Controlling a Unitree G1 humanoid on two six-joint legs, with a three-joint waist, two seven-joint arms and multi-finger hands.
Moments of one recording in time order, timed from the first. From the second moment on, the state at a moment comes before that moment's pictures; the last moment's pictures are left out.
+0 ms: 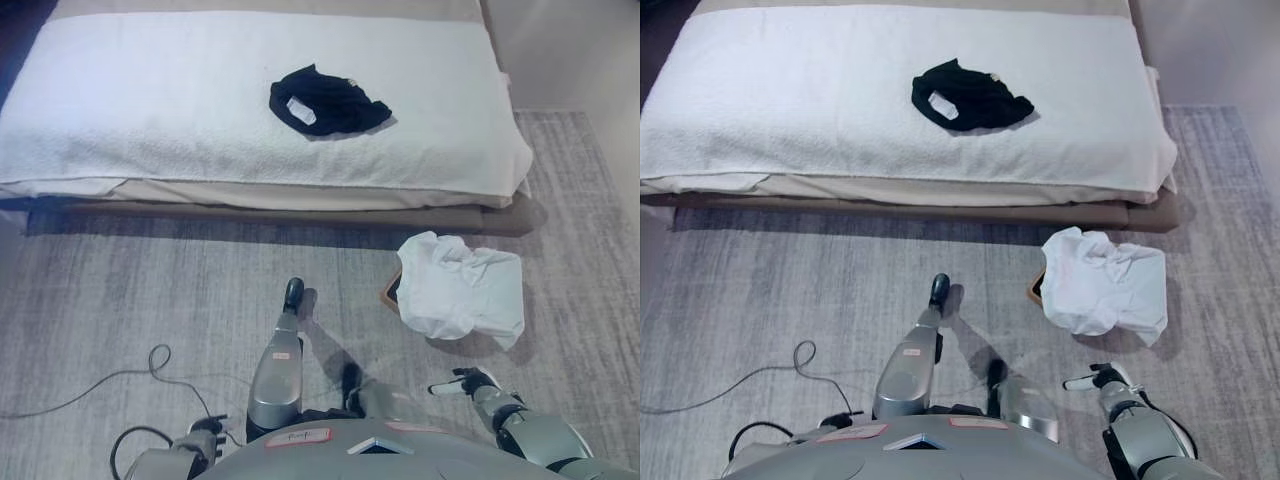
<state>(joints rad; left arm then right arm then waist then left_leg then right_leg) 0.02 0.21 -0.07 1.46 -0.18 0.07 0.08 -0.16 -0.31 0.28 1.40 -0.09 0.08 -0.10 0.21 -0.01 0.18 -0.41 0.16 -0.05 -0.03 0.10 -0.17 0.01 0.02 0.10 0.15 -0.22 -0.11</state>
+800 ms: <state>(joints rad) -0.09 0.26 -0.13 1.41 -0.08 0.05 0.07 -0.11 -0.20 0.33 1.29 -0.09 0.03 -0.08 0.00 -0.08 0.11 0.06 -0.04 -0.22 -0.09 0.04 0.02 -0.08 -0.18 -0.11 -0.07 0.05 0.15</state>
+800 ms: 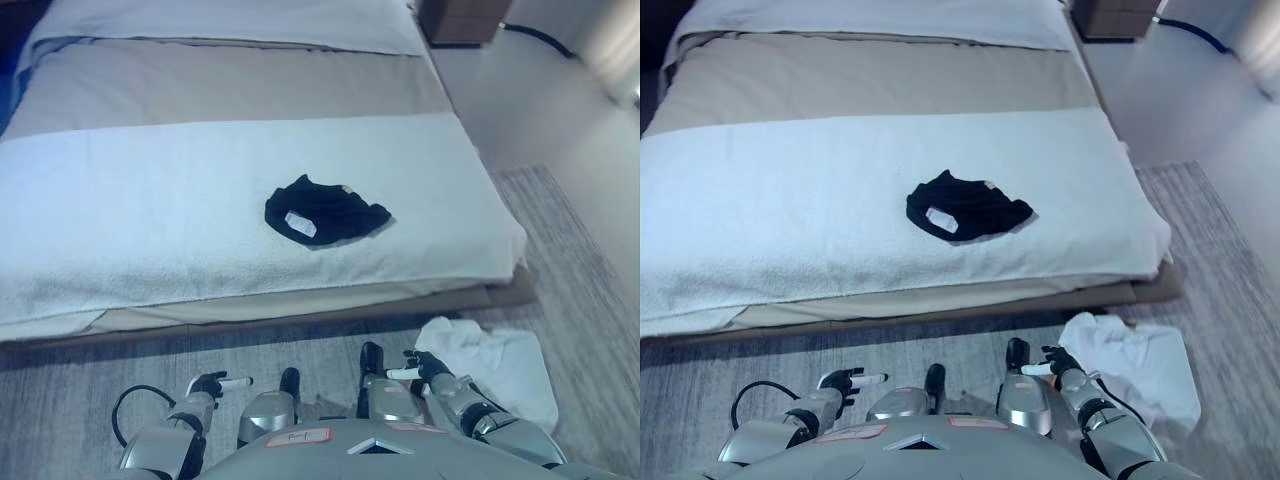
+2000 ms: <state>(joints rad) -0.39 0.16 -0.34 1.27 -0.37 -0.02 0.21 -1.28 -0.51 0.69 1.41 -0.20 0.16 -0.21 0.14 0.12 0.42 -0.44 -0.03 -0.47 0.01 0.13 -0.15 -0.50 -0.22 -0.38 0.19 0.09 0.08</state>
